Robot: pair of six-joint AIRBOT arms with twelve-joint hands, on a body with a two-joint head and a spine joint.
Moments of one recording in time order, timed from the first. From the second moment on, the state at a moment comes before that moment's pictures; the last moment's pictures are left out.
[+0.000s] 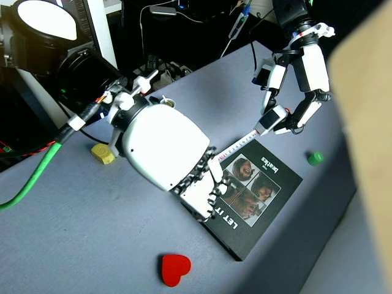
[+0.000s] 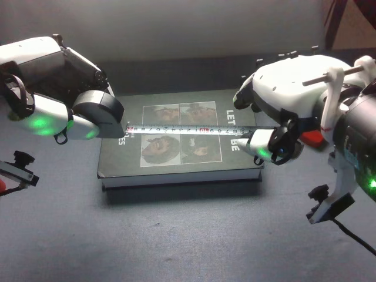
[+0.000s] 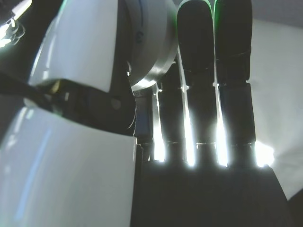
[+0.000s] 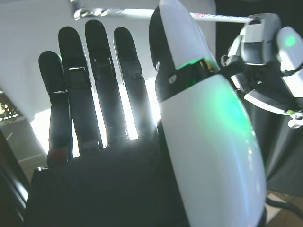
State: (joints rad) left arm 0.50 -0.76 1.00 -0.59 -0.17 0.91; right arm -0.22 -1.14 0.70 -1.59 -0.94 0.77
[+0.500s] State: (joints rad) left arm 0.50 -0.76 1.00 -0.59 -0.17 0.90; right arm -0.24 -1.16 0.72 -1.67 -0.93 0.81
